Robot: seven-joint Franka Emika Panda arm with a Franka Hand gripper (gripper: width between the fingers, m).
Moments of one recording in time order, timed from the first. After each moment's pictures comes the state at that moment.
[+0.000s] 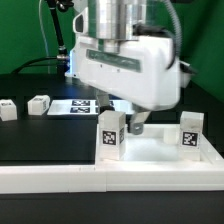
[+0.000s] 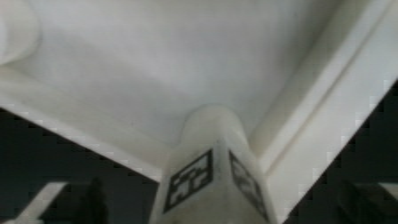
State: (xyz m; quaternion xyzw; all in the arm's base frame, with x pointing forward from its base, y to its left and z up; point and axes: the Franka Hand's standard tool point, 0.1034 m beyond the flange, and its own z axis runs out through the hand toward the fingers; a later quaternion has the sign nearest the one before) arm 0.660 -0.001 0.076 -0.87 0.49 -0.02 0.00
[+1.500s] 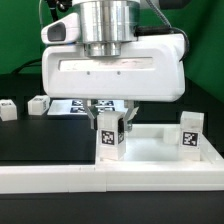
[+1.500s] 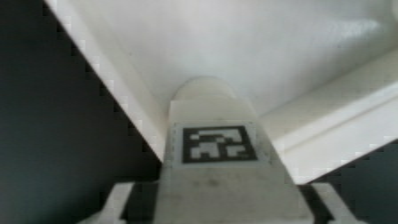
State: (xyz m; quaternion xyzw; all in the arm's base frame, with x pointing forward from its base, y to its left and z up) arm 0.665 -0.013 0.070 -0.96 0.28 -0.07 0.04
